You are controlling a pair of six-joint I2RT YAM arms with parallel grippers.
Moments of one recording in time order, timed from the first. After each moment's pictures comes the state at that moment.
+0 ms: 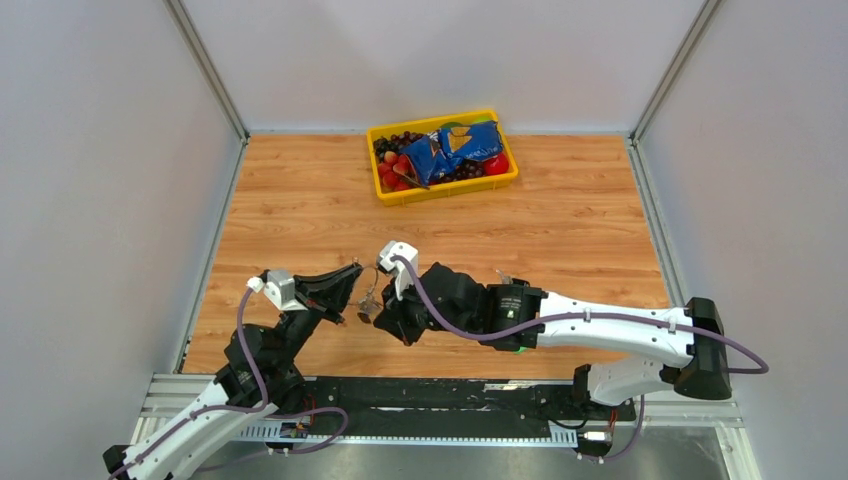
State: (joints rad) left arm -0.87 0.05 0.19 0.21 -0.19 -0.23; right arm 1.33 1.32 1.17 -0.27 0.10 0.43
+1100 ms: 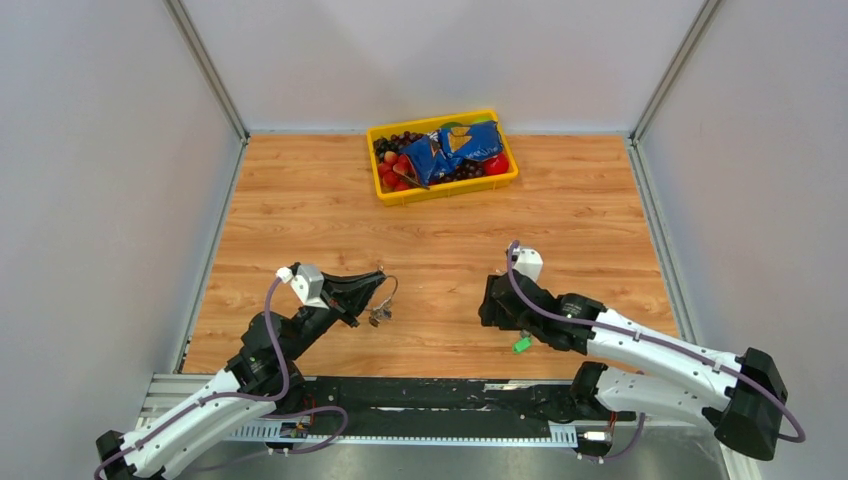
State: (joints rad) left arm -0.87 0.24 0.19 0.31 -0.04 -0.23; right arm 1.03 0.94 0.66 -0.58 0.35 0.87
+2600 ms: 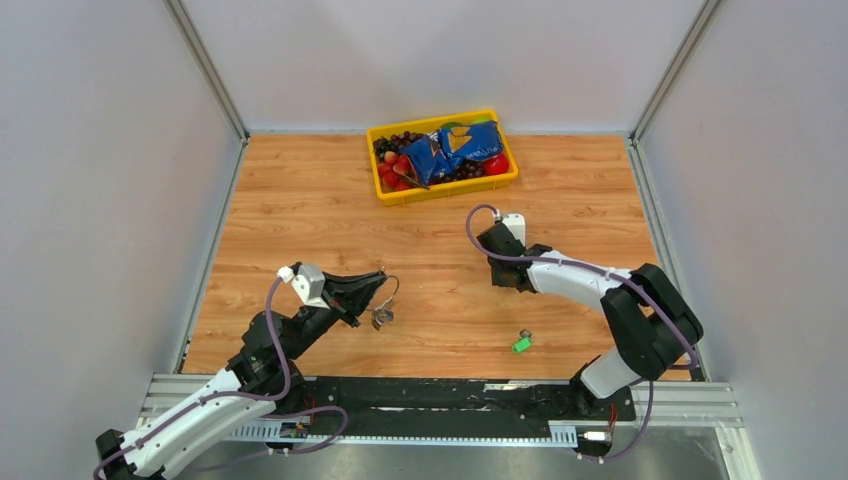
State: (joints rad) left arm -0.87 0.25 0.19 0.33 -0.03 -0.23; right arm 0.63 1.54 0.80 -0.34 0.43 0.50
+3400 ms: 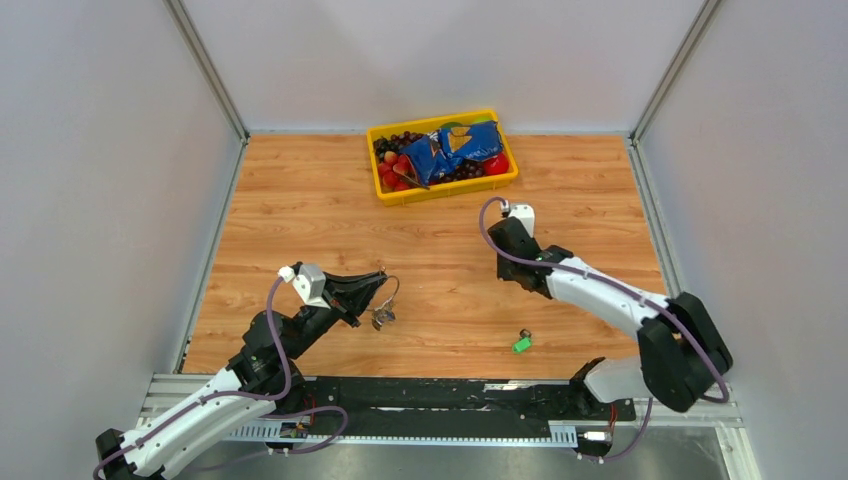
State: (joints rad) left arm -0.87 0.26 0.19 0.33 -0.03 -0.23; right arm 0.63 1.41 0.80 -0.37 0.42 0.47
